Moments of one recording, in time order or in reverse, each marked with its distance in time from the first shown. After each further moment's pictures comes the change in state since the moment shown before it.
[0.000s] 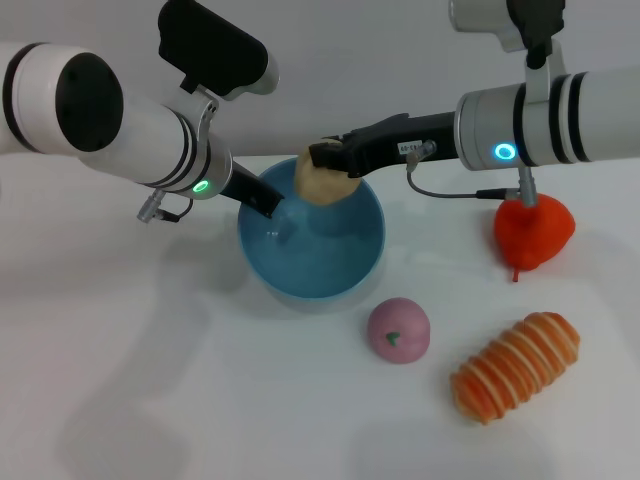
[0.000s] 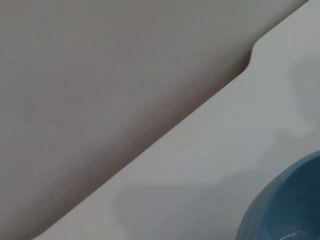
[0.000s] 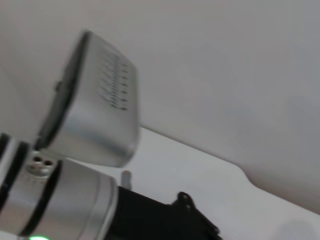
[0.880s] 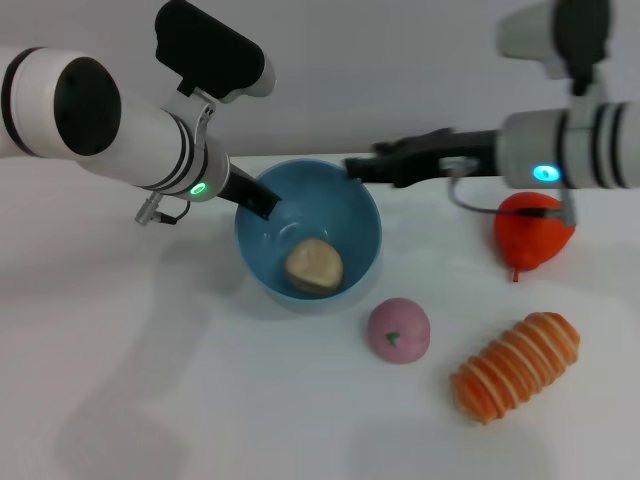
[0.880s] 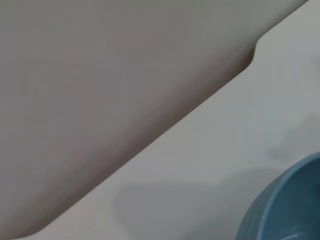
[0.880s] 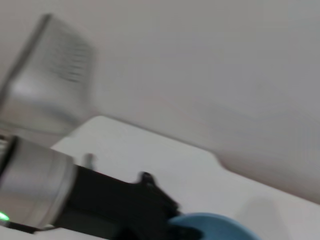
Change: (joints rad) left arm 0.005 0.000 0.000 0.006 0.001 0.007 -0.002; right arm -0.077 -0.007 0.029 0.006 0.002 0.031 -0.048
